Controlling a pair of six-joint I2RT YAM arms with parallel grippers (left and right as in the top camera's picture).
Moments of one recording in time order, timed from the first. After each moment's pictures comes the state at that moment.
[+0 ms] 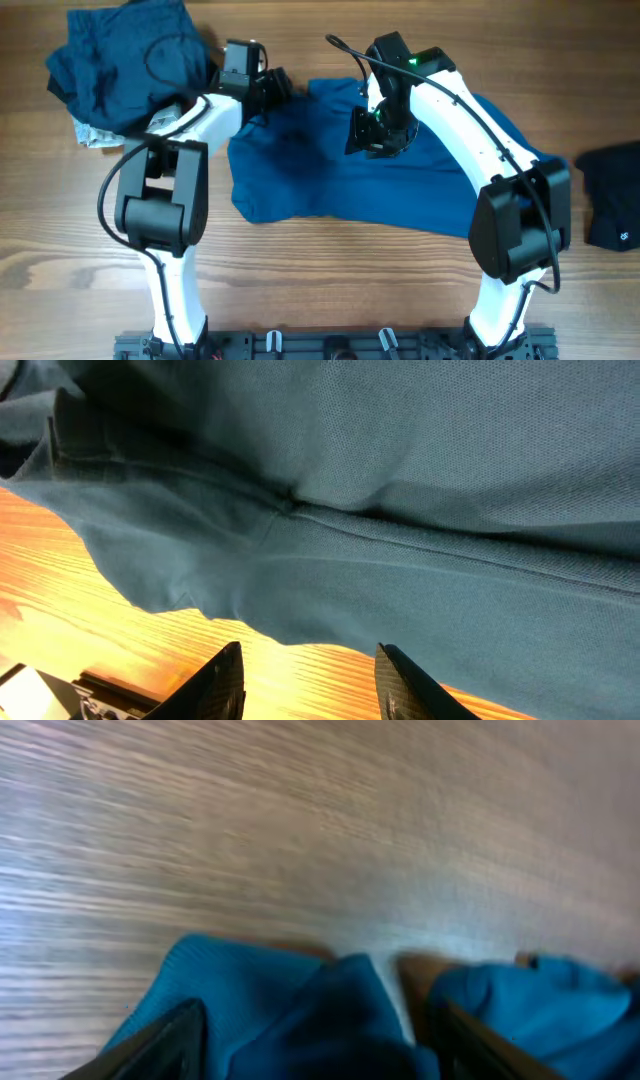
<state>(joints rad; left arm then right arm) -0.22 2.17 1.43 -0.17 0.17 -0.53 0.38 2.02 1.69 -1.19 -0.36 0.41</state>
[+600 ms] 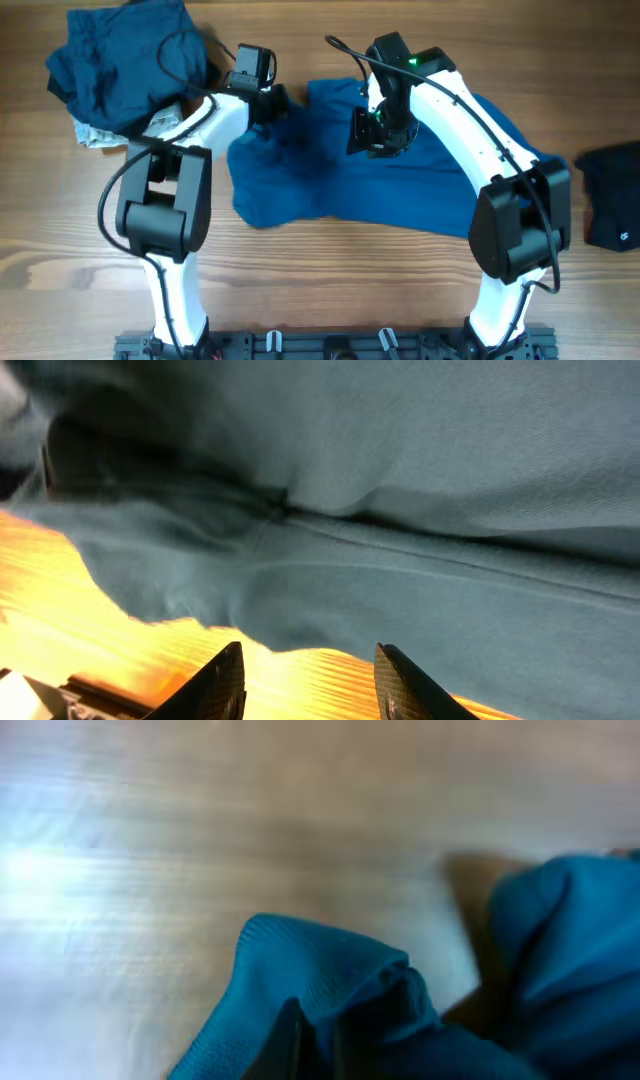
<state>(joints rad) -0.25 2.14 1.43 -0.36 0.07 -0.41 0.38 2.02 1.69 -1.19 -0.33 0.40</state>
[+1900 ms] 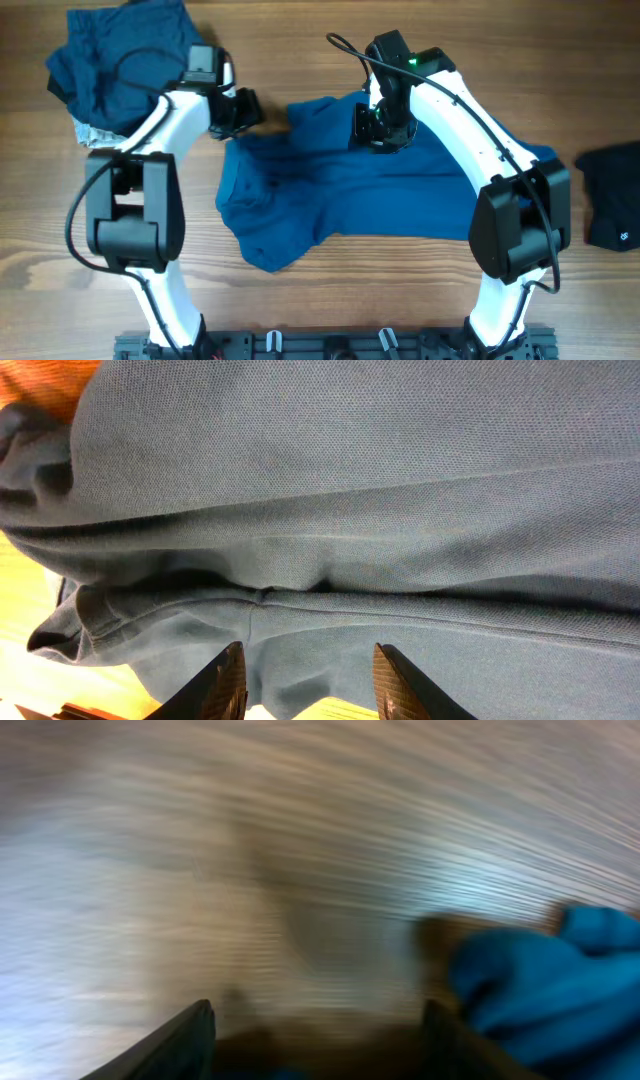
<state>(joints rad) -0.11 2.05 1.40 -0.54 0.24 -0.45 0.38 2.02 1.69 -1.15 -0.30 0.43</state>
